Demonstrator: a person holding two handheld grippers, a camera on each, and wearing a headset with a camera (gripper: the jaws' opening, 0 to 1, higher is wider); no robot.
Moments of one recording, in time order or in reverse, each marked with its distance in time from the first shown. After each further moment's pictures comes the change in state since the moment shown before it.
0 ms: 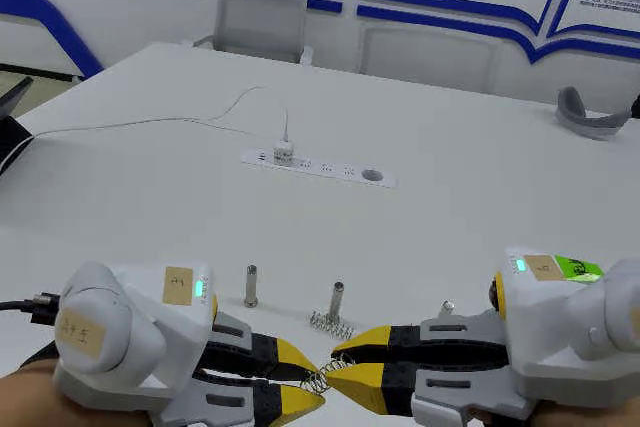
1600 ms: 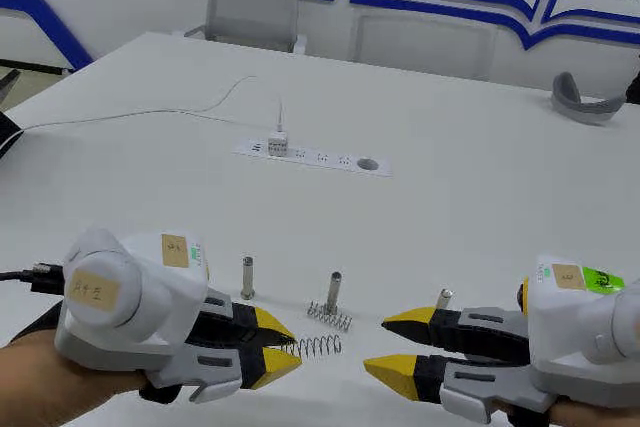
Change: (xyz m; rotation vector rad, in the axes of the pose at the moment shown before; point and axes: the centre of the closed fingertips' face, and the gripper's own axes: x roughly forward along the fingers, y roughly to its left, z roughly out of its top) left arm -0.006 0.026 -0.013 -0.038 0.069 0.064; right arm -0.024 -0.041 -0.039 0.018 0.025 -0.172
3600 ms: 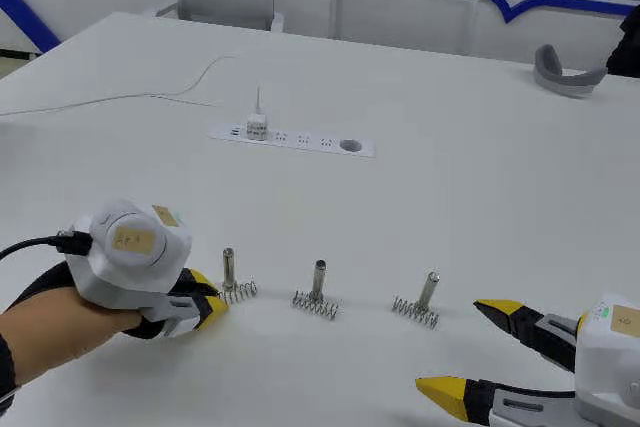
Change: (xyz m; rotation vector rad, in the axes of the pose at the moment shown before) left arm 0.006 0.115 -0.094 -0.159 0.291 0.291; right arm -0.056 -0.074 -0.066 0.024 0.052 -0.388
